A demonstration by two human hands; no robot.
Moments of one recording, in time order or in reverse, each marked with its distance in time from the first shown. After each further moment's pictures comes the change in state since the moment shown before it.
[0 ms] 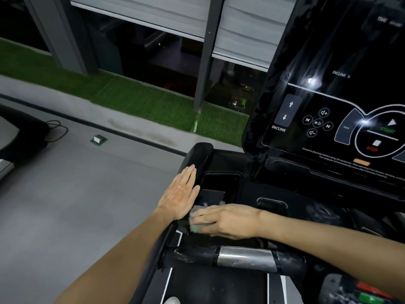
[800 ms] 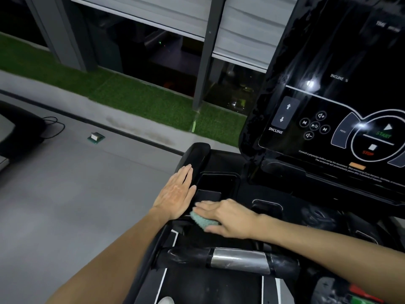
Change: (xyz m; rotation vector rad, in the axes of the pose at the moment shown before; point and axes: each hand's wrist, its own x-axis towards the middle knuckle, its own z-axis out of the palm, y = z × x) left_hand 0.002 0.000 0.003 -0.007 0.010 -0.015; right_hand 0.008 -0.002 -0.003 0.116 -0.083 0.463
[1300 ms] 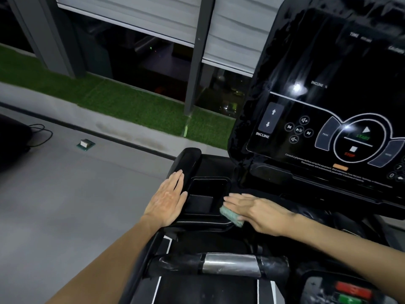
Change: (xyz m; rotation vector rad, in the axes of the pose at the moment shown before) left_hand -0.001 0.000 0.000 0.015 0.019 0.005; right_hand -0.074 0.057 -0.018 -0.140 0.098 0.082
